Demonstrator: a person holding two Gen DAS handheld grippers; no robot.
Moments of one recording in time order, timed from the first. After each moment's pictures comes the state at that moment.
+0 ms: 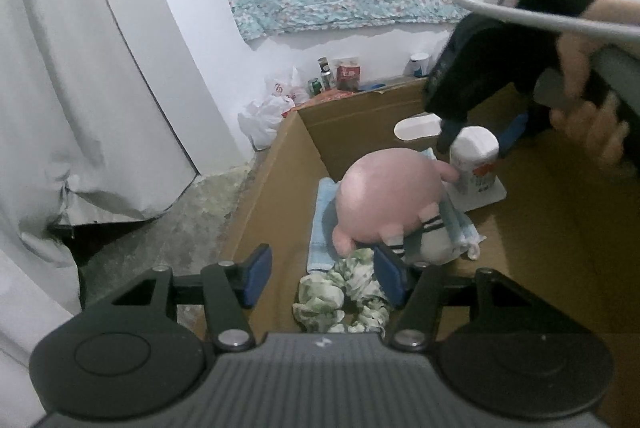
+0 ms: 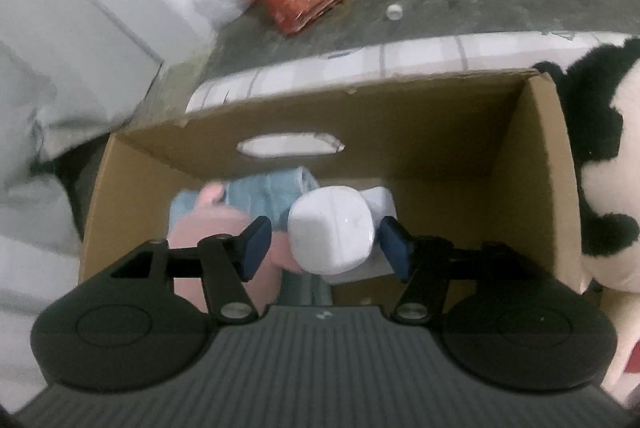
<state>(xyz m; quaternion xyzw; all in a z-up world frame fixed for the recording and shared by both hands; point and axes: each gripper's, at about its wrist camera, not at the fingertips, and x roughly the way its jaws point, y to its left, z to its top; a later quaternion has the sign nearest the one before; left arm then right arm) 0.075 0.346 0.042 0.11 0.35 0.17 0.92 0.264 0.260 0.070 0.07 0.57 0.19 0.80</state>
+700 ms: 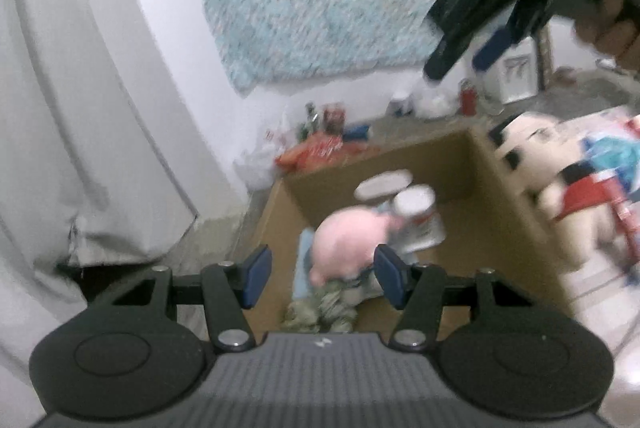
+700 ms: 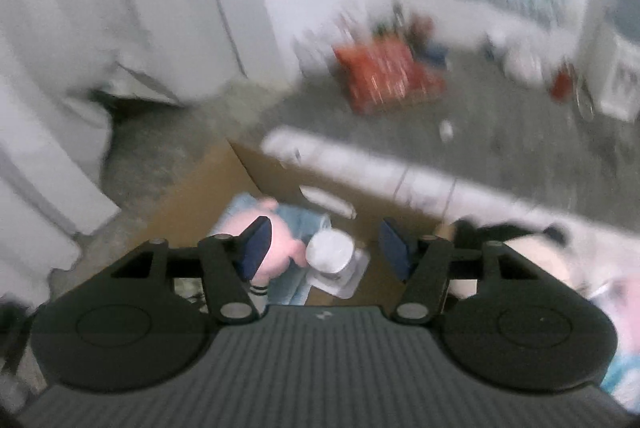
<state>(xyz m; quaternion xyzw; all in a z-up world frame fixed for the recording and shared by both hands) 0.024 0.279 0.111 0.13 0.30 0.15 0.93 0.201 0.124 0.248 -0.04 0.39 0.36 0.85</state>
